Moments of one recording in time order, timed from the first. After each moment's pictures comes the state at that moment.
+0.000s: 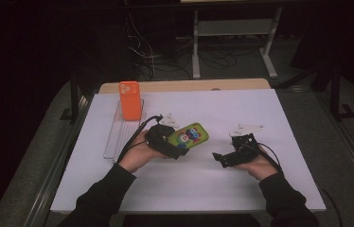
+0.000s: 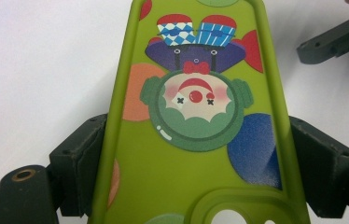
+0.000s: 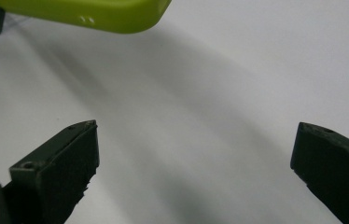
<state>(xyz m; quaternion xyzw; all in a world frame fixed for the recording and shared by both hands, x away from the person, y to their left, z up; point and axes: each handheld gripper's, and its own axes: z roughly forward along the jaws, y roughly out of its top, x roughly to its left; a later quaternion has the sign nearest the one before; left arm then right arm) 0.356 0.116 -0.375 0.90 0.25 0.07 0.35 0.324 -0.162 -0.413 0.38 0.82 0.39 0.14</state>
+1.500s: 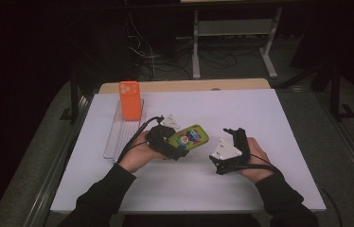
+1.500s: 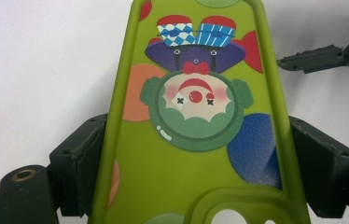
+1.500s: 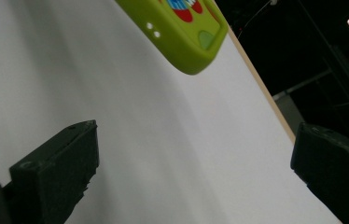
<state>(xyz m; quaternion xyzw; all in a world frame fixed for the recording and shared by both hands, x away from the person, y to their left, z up) 0.356 0.115 -0.377 0.90 0.24 0.07 0.35 0.299 -0.128 -0.417 0.15 0.86 0.29 0.40</state>
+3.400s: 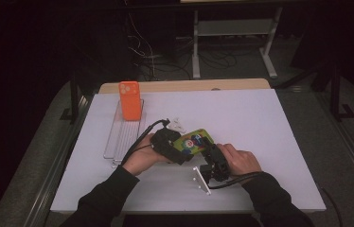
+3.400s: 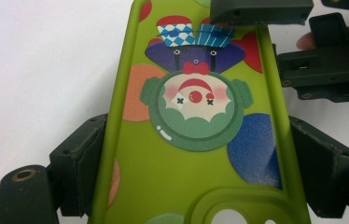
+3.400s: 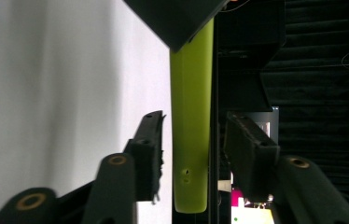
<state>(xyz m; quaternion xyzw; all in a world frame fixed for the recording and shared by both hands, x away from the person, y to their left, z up) 0.346 0.100 -0.379 0.91 0.24 0.05 0.34 0.270 -0.077 -0.441 -0.10 0.76 0.15 0.62</state>
